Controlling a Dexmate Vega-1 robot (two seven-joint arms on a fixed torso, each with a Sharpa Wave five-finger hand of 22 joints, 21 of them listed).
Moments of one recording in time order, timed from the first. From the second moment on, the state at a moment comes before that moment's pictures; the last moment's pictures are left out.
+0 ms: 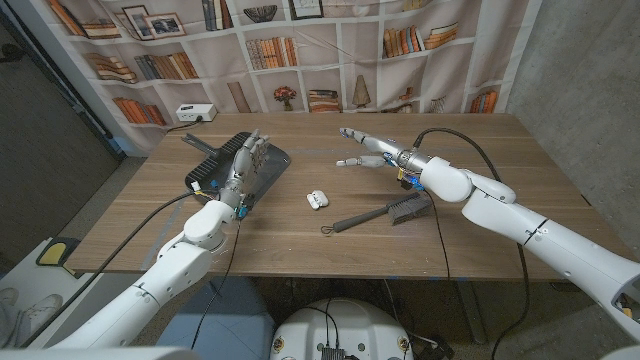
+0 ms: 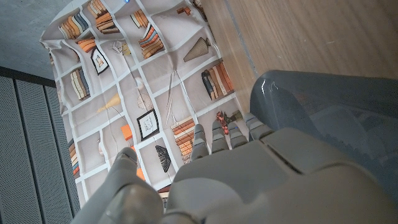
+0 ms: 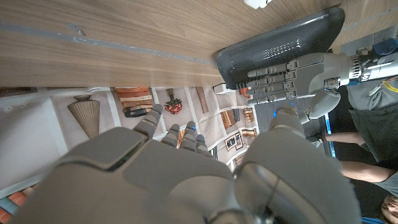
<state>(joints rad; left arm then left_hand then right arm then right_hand) 1.11 0.65 0.32 -1.68 -0.57 -0.22 0.16 0.05 -0.02 0.45 -0.07 0.19 0.11 -0.06 0.18 0.18 0.06 0.02 0.21 0.20 -0.04 0.02 0.18 0.18 0.02 0.07 0.19 0.17 -0.74 -0.79 -0.64 -1.79 -0.28 0.12 0.09 0.56 0.00 0.12 -0.15 0.21 -0.16 -0.01 0.19 0.19 -0.02 -0.04 0.20 0.20 -0.17 -0.03 0.20 0.19 0.01 0.10 0.18 0.17</state>
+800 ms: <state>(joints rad) 1.14 0.61 0.31 -1.69 -0.53 -0.24 0.25 0.07 0.00 0.46 -0.08 0.19 0.16 -0.05 0.20 0.18 0.11 0.00 0.23 0.20 -0.02 0.00 0.19 0.18 0.04 0.06 0.19 0.17 -0.71 -0.78 -0.68 -1.84 -0.42 0.10 0.16 0.64 0.00 0.14 -0.16 0.22 -0.17 -0.02 0.20 0.19 0.03 -0.05 0.23 0.21 -0.17 -0.03 0.20 0.19 0.01 0.10 0.18 0.17</state>
